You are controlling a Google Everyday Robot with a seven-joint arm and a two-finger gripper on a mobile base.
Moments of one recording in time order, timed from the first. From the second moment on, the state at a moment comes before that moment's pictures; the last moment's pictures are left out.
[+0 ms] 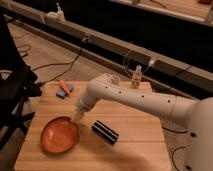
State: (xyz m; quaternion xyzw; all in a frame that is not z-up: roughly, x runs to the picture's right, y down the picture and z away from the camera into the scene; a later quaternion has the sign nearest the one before) arm -0.159 0.117 0.757 -0.31 -0.28 0.14 0.90
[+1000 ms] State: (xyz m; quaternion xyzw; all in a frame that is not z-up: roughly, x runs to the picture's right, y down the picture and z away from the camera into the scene) arm -0.215 0.153 0.780 -0.35 -0.29 0.09 0.89
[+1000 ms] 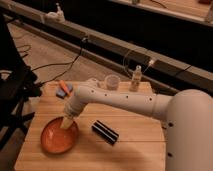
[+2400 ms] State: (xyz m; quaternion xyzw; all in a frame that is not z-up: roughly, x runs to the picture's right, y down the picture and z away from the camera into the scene) arm -0.216 0.204 0.843 -0.42 -0.31 0.12 0.85
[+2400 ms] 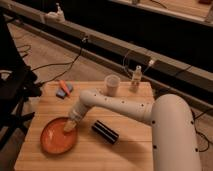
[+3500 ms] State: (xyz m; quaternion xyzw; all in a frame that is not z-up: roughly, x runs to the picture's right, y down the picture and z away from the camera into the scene) arm -0.234 0.104 0.732 -0.36 -0.43 0.05 0.83
